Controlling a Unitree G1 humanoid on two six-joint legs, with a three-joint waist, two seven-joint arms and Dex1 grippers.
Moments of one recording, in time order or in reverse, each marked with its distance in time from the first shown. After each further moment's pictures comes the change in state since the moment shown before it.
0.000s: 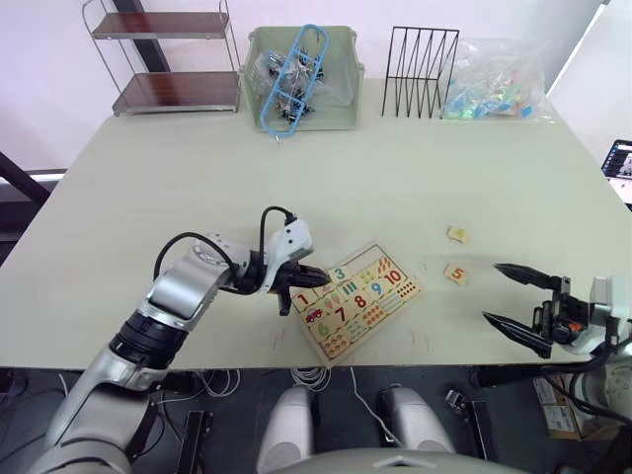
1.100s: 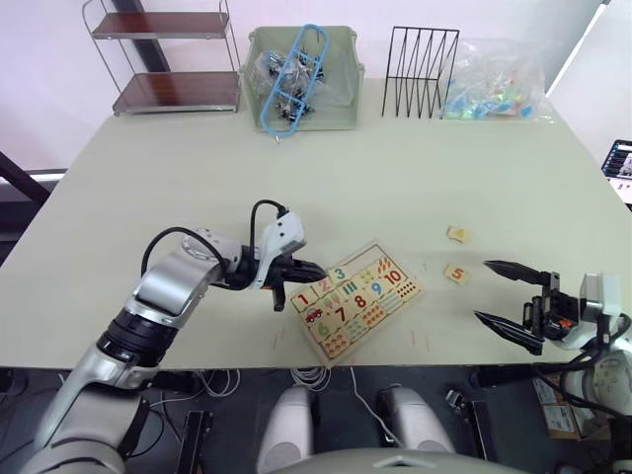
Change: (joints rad) left arm -0.009 0.039 0.019 -0.007 -0.054 0.003 -0.001; right arm -0.037 0.028 0.028 -0.005 -0.003 -0.019 0.022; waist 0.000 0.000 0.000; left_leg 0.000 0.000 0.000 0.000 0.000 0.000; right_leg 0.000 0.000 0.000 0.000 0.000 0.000
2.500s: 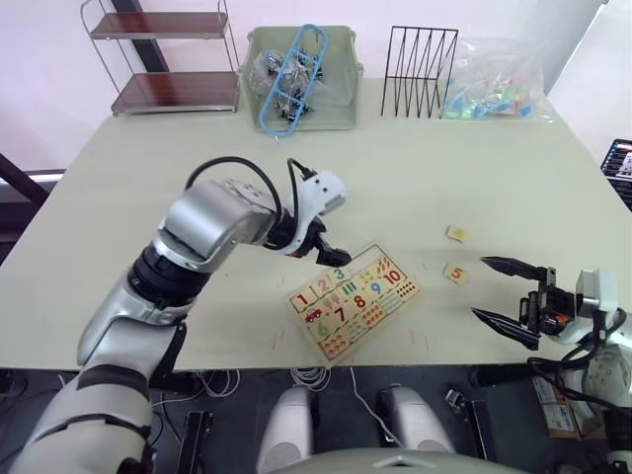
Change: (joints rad) left arm -0.428 -0.057 -0.093 -0.105 -0.158 0.718 0.363; right arm -0.040 0.007 0.013 0.030 -0.006 -0.022 0.022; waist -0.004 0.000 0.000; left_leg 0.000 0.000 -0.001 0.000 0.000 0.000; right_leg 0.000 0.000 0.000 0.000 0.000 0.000
